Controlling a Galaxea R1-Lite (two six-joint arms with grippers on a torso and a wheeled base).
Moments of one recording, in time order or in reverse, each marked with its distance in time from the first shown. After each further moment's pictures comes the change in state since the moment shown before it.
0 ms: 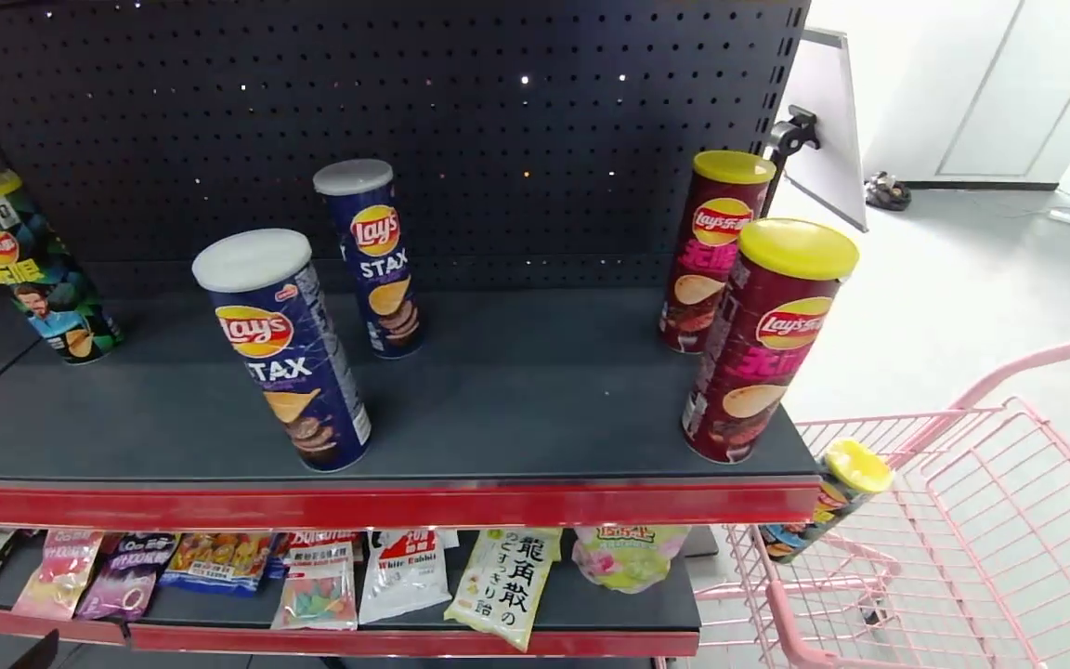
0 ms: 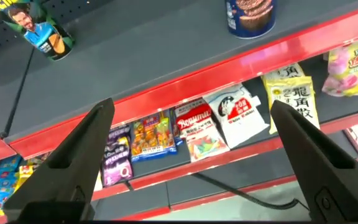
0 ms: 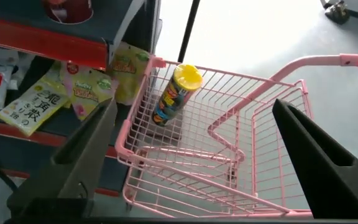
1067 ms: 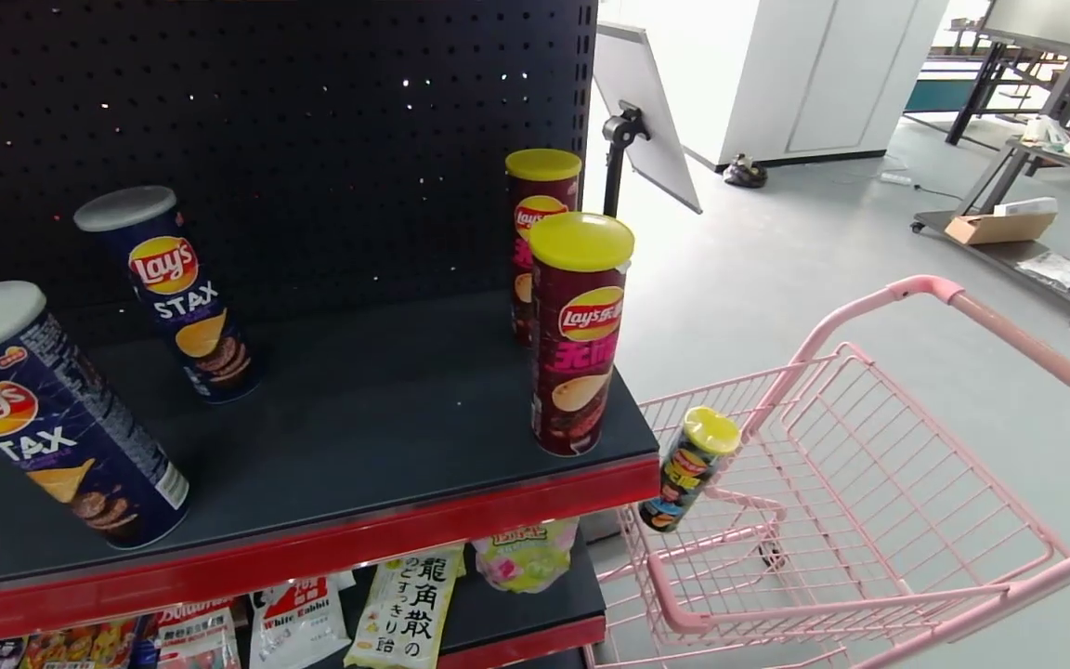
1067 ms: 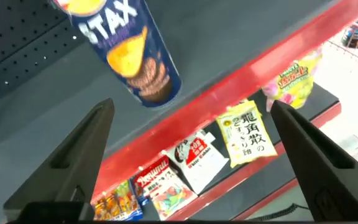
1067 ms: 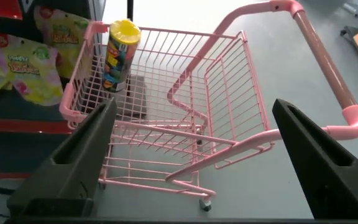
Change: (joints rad) left arm -0.009 -0.138 0.081 0.004 -0.074 0.057; right arm -0.001 -0.014 0.043 -0.001 -0.002 -0.028
